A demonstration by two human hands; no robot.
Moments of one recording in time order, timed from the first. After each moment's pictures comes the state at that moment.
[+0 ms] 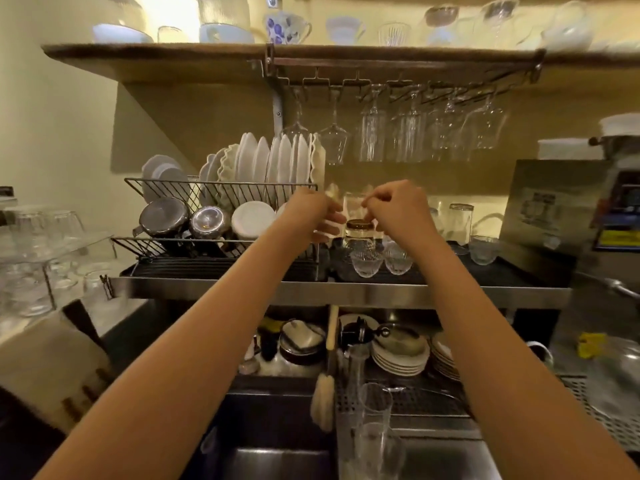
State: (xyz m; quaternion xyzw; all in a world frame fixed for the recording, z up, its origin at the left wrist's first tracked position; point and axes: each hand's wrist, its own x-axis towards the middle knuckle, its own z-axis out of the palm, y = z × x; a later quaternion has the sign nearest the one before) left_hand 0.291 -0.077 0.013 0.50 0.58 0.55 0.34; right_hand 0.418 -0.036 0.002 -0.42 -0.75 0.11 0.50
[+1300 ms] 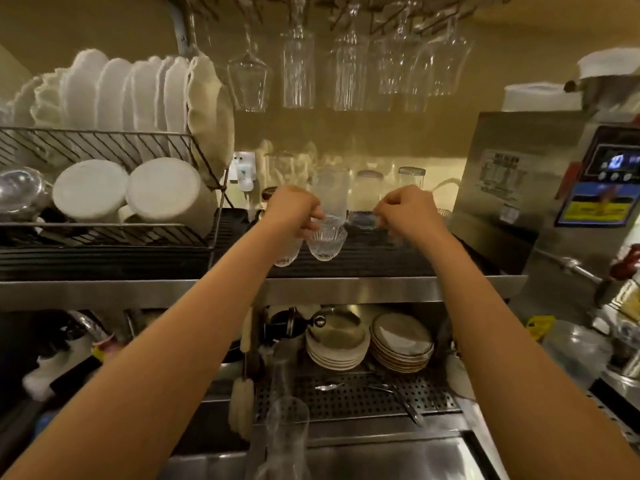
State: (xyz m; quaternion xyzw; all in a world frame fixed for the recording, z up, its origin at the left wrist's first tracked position) left_hand 0.381 0.096 -0.046 0.47 0.58 0.53 0.39; right_hand 0.548 0.134 -0.053 -0.56 -0.71 0.14 0.40
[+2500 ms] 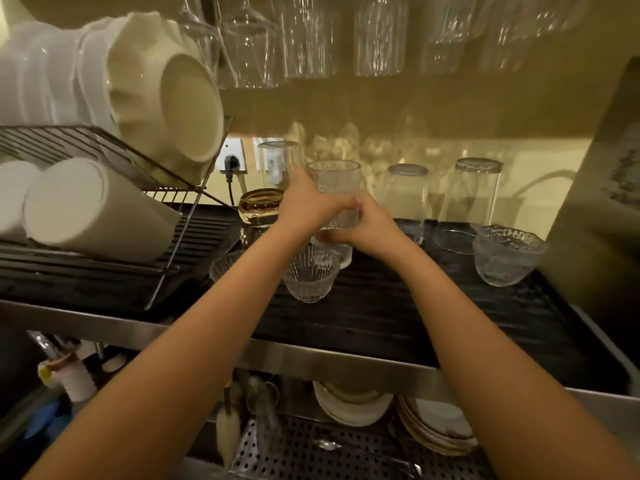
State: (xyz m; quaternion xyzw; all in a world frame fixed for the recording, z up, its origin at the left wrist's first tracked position) left_hand 0.399 0.240 -0.069 0.46 0.68 0.54 0.16; right_hand 0.499 0.294 -0.100 -0.32 -0.80 0.37 0.35
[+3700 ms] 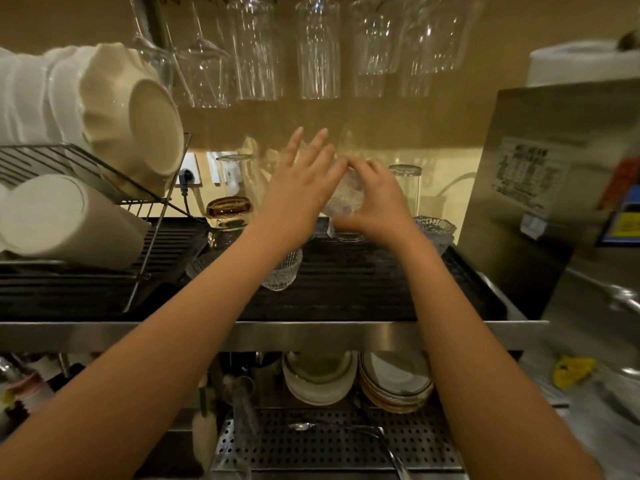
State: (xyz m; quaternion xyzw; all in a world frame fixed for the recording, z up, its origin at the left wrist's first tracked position) left_hand 0.440 0.192 -0.041 0.68 0.58 0.08 -0.44; right_hand 0.570 0.256 -0.064 -0.38 -0.83 0.04 0.42
